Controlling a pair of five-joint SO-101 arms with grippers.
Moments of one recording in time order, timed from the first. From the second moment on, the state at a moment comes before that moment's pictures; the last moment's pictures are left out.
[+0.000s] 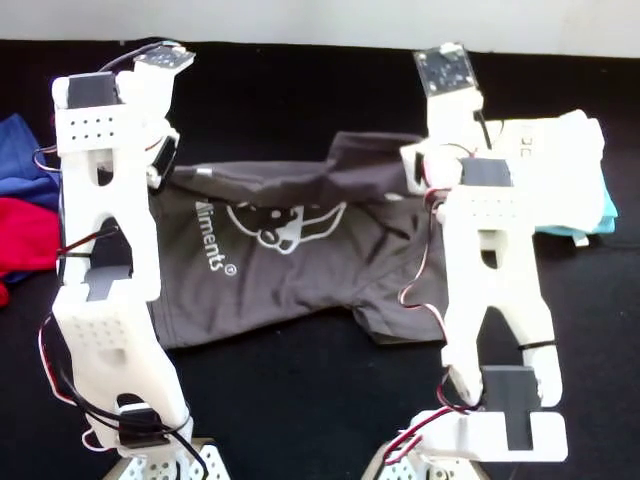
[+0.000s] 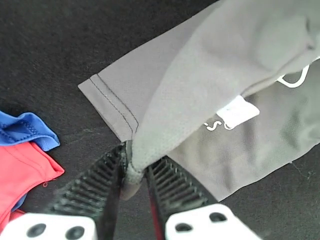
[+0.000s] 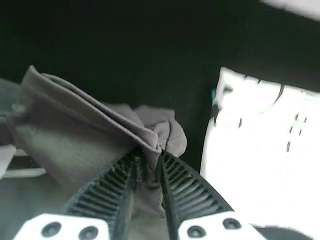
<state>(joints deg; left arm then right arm) -14.1 30.9 -43.6 98.0 -25.5 -6.4 -5.4 8.4 48.2 16.1</state>
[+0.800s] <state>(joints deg) -17.4 34.4 -53.7 82.9 -11.0 -7.6 35.3 -29.7 30.6 15.9</state>
